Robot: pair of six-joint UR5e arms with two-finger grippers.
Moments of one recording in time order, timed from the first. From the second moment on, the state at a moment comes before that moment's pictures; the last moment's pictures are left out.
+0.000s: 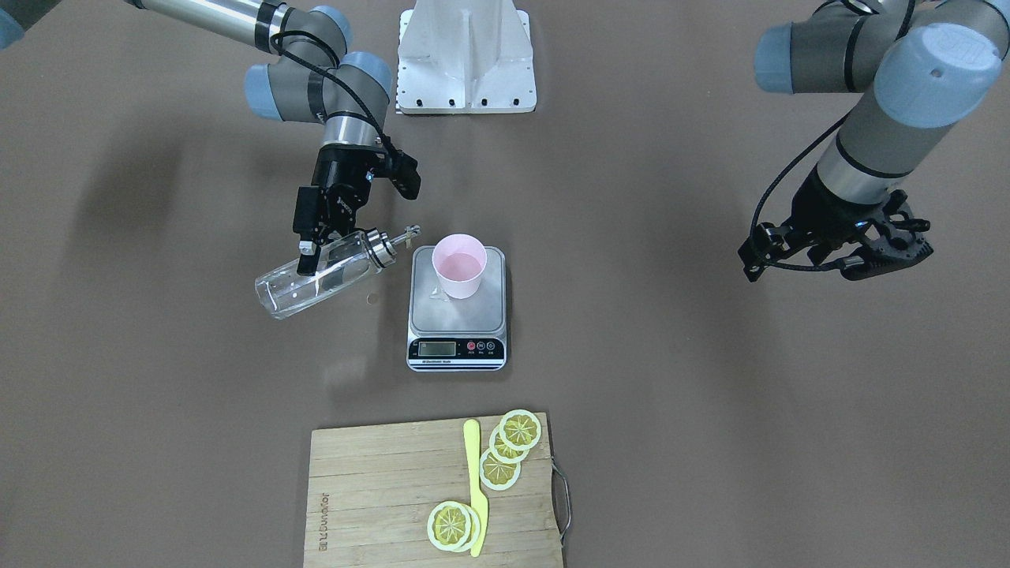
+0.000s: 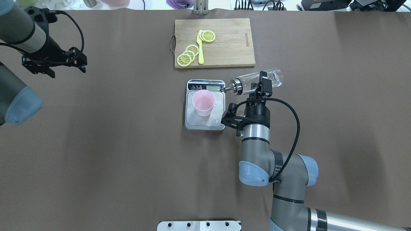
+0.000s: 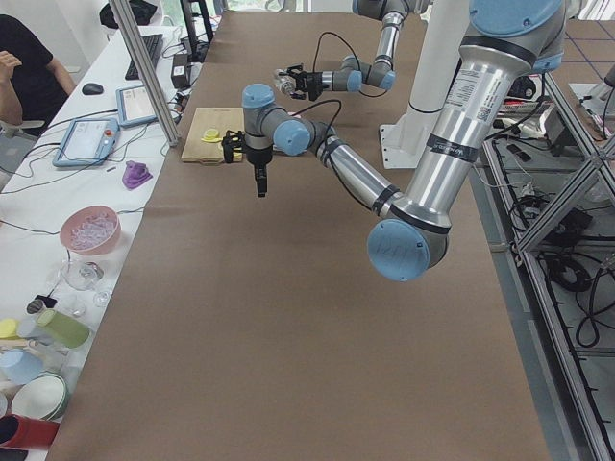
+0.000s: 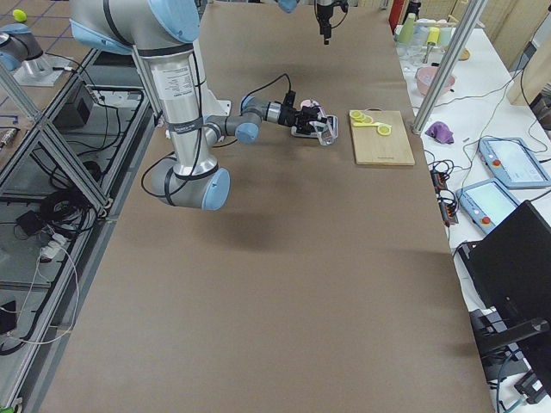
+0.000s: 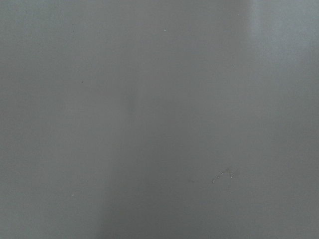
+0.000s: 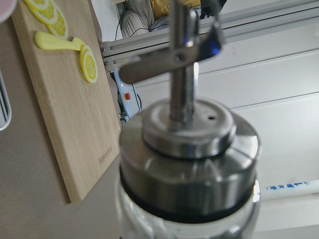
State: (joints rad) left arm -0.99 -1.94 -1.84 -1.50 -2.11 -1.00; right arm 0.27 -1.13 1.62 -1.25 0.30 0.12
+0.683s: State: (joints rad) left arm -0.99 -1.94 -1.83 -1.51 -2.11 -1.00; right arm 0.26 -1.07 1.58 -1.30 0.22 0.02
